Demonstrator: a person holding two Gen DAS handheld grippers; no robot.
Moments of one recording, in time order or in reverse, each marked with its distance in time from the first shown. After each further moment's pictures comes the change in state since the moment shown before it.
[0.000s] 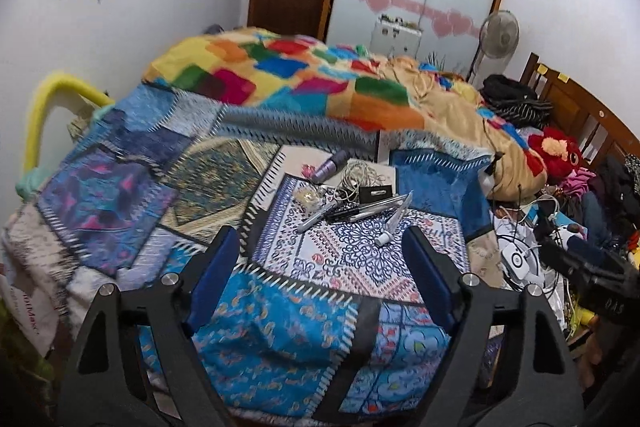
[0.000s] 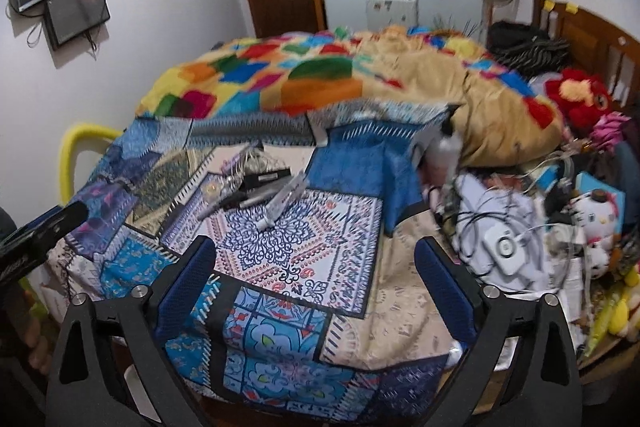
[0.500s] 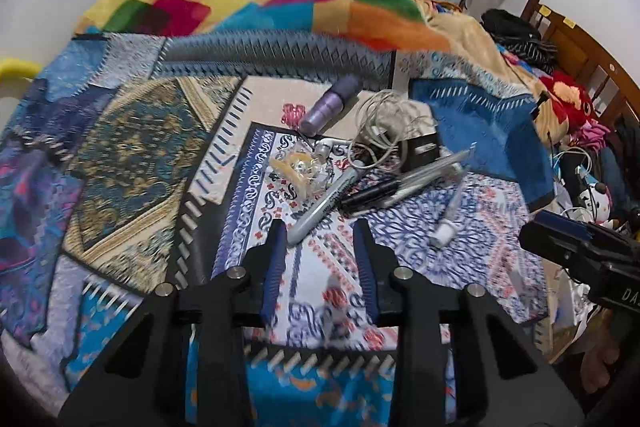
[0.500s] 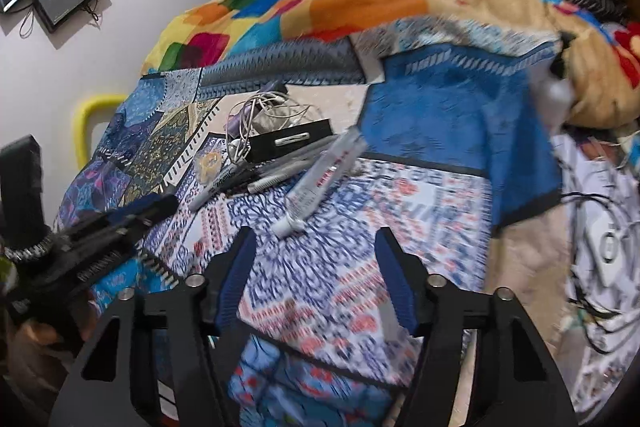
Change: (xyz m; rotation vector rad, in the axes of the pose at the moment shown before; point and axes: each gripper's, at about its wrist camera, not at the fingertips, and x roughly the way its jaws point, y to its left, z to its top) left arm 0.180 0.019 -0.007 0.079 0.235 -0.079; right arm 0.144 0.010 0.018 0.041 0.217 0.177
